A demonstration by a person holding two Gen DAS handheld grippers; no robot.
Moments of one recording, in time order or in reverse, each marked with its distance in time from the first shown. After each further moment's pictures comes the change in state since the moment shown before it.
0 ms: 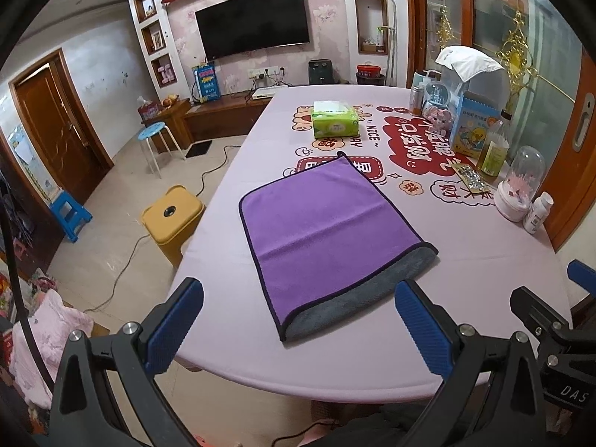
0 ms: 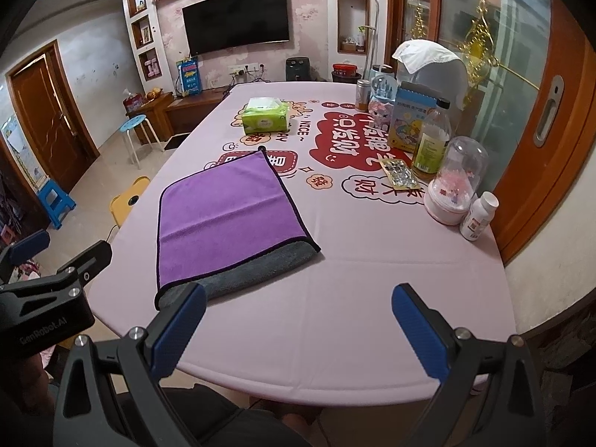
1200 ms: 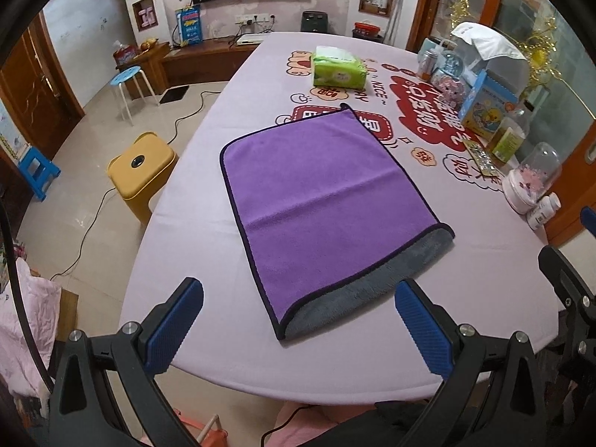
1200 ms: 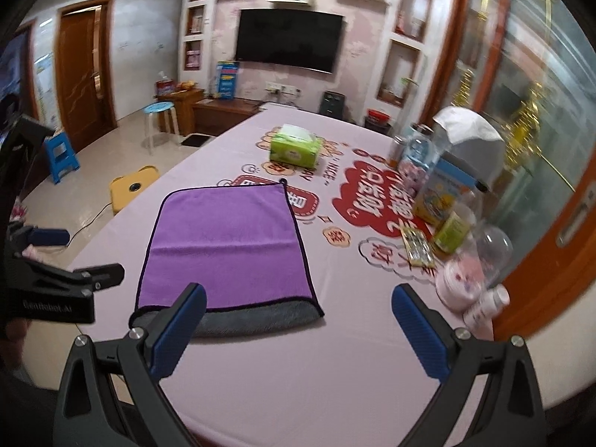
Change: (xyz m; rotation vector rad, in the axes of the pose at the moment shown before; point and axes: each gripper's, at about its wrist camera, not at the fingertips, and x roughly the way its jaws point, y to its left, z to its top) left arm 0.104 0.037 0.007 -0.081 0.218 -0.129; right arm 0.039 0.039 0.040 -0.284 -0.136 -0.013
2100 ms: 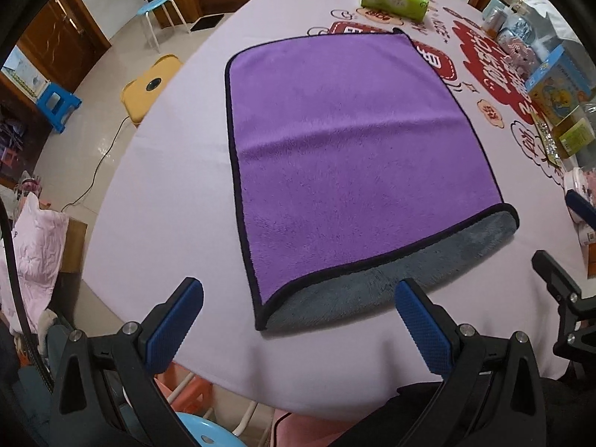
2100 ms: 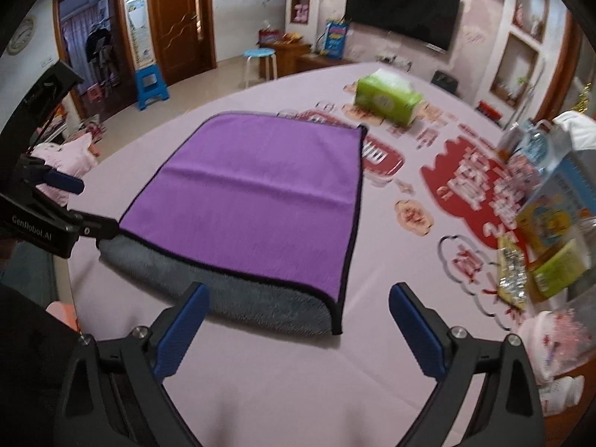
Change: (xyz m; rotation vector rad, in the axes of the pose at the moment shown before) left arm 0.115 -0.010 -0.011 -0.149 0.253 0.101; right arm 0.152 -0.030 -0.033 -0.259 0.154 0.382
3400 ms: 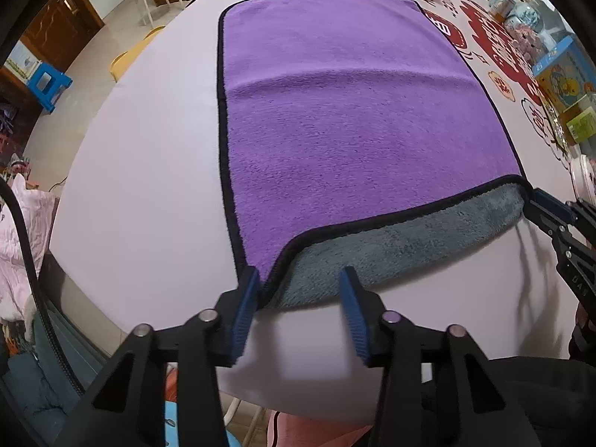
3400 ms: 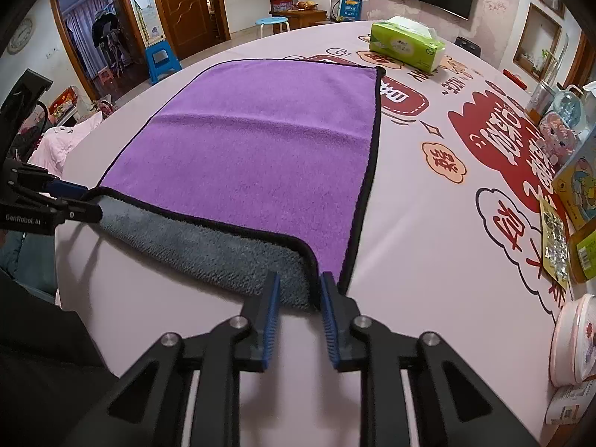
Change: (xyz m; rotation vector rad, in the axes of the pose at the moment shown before) left arm 0.043 0.003 -0.031 -0.029 0.070 -0.046; right arm 0.046 -0.019 -0.027 0.005 0.113 0.080
